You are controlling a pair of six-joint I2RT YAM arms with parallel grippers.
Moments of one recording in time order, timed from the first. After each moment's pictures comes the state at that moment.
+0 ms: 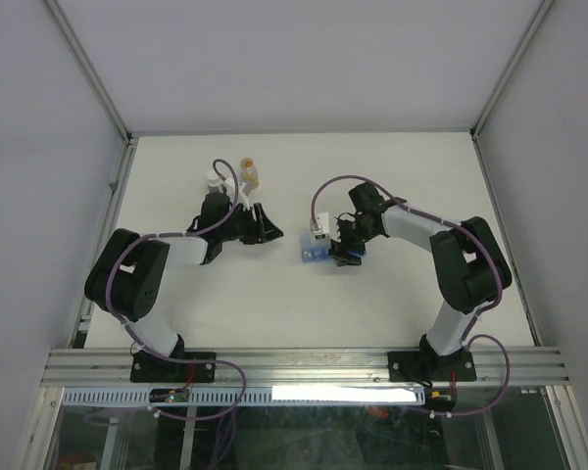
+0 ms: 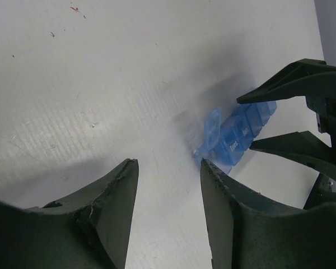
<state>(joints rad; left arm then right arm) -0.36 1.66 0.68 0.48 0.53 -0.54 0.46 1.74 1.04 -0.54 -0.56 -1.10</state>
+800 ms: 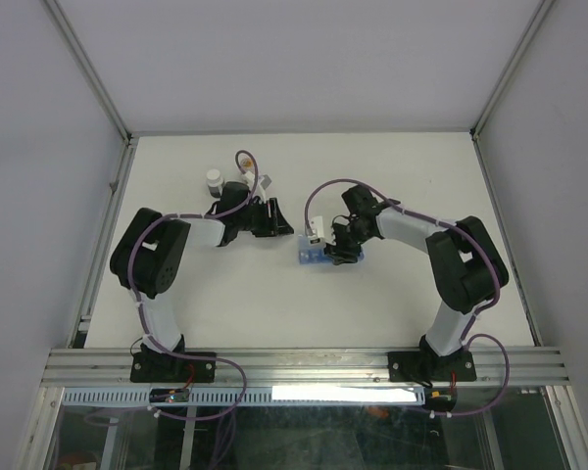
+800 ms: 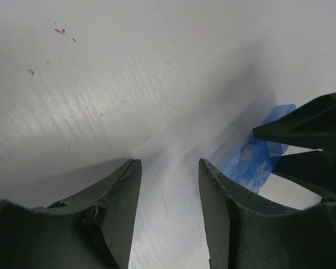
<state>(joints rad) -0.40 1.87 0.91 0.32 0.53 -0.49 0.50 1.76 1.05 -0.53 -0.53 -1.10</state>
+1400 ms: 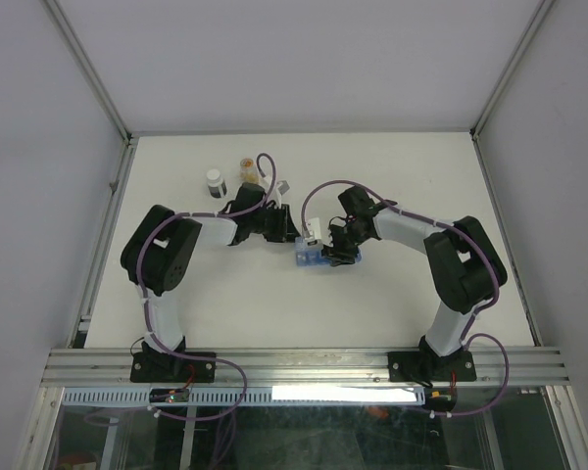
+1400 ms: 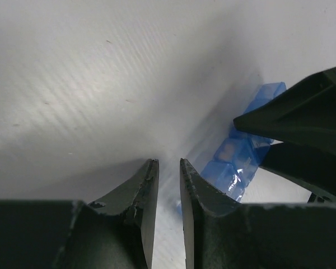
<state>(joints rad) -0.47 1.94 0.99 0.25 0.57 -0.44 0.53 1.76 1.05 -0.53 -0.53 -1.09</state>
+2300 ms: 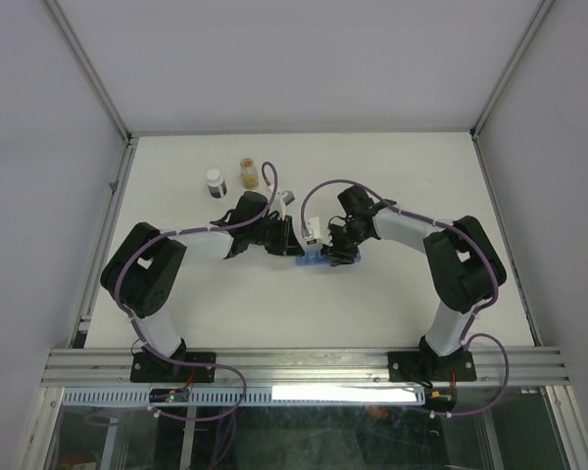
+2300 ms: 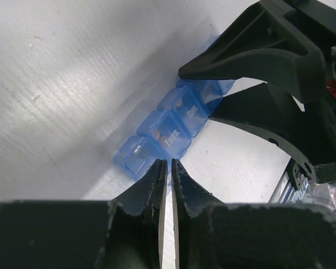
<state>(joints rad) -0.57 1.75 0.88 0.18 0.58 -0.44 0.53 1.76 1.06 -0.53 -0.53 -1.07</state>
